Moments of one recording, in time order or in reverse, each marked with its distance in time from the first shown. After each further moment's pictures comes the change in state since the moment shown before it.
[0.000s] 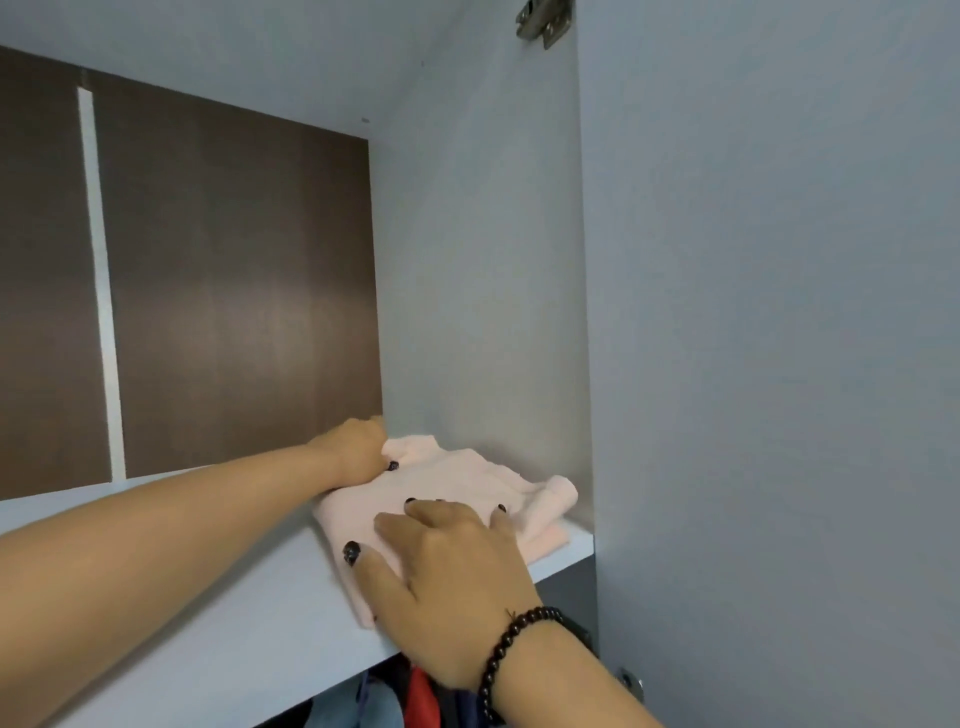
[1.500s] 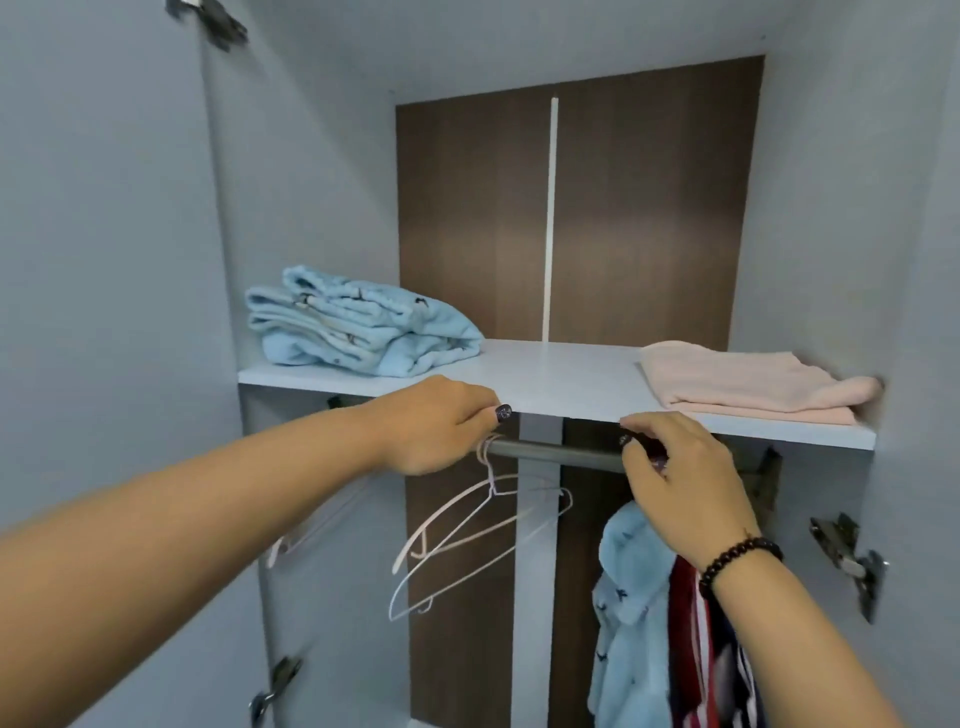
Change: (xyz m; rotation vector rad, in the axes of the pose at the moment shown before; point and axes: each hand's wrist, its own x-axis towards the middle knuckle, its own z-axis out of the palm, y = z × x) left_hand -0.417 0.064 -0.079 0.090 0.058 -0.328; right_hand -0.107 0.000 0.005 0.626 0.160 -0.404
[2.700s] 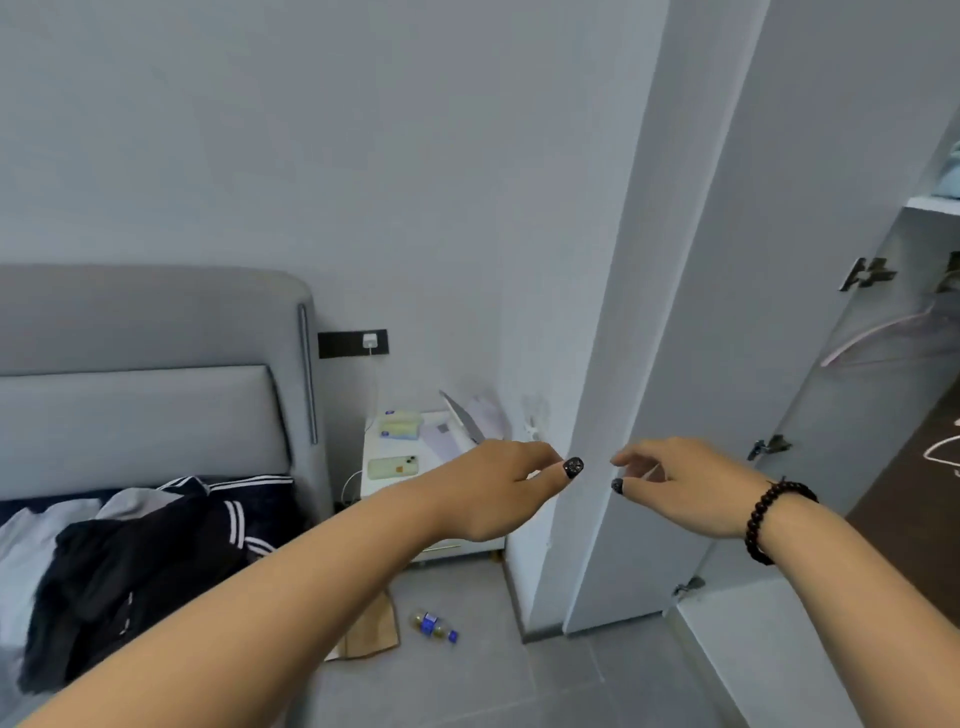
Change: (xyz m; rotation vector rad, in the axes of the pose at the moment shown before) left_hand -0.611 0.208 -0.003 -0.339 0.098 -1.129; right_hand -0.350 -0.355 -0.003 0.216 -1.379 -0.672
